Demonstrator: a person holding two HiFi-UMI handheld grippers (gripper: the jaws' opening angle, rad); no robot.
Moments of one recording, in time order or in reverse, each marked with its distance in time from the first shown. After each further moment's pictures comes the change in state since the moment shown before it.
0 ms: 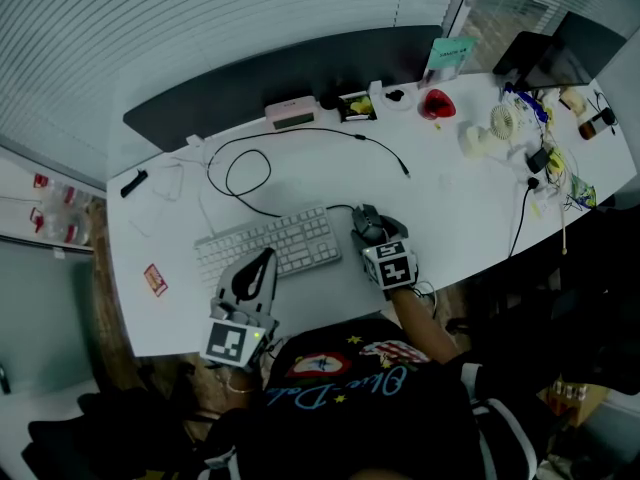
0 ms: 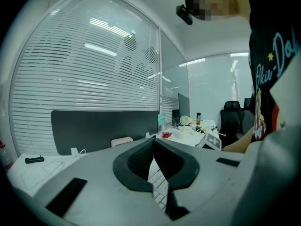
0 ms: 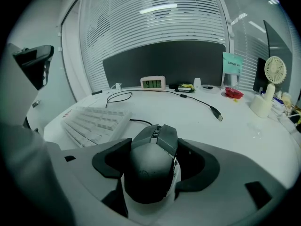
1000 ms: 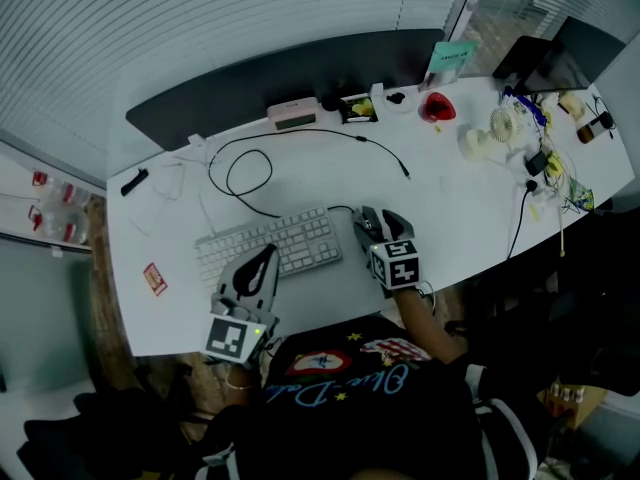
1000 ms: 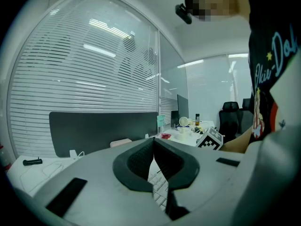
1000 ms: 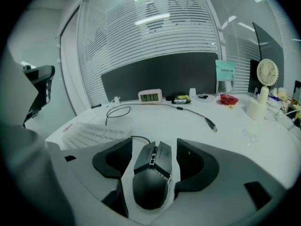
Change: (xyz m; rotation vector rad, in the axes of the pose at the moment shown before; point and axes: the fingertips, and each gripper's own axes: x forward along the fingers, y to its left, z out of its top) left arm 0.002 0.001 0.004 0.003 -0.014 -0.017; right arm -0.018 -0.007 0.033 0.062 -0.127 -0.007
